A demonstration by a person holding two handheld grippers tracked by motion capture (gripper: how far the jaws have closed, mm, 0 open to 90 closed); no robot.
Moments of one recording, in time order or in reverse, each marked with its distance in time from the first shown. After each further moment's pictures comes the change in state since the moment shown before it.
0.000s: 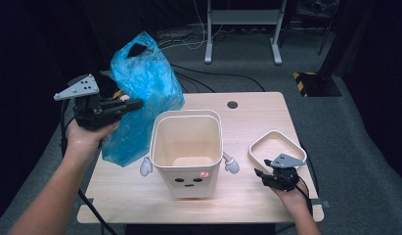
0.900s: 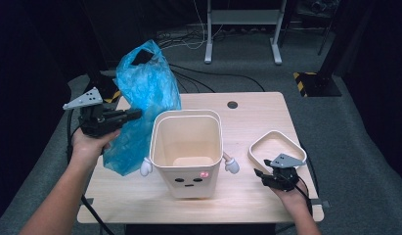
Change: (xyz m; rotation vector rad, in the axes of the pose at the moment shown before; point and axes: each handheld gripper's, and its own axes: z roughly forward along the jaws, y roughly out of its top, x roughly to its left) left arm 0.023 -0.044 0.010 0.034 0.002 -0.065; right arm 0.001 0.000 0.000 0.000 0.002 -0.002
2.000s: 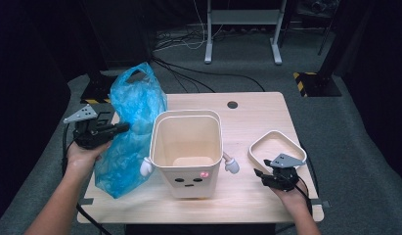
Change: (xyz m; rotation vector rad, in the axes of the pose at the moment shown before) left arm 0.033 -0.059 -0.011 0.082 0.119 -0.078; right arm 0.000 0.000 0.000 0.002 0.002 0.003
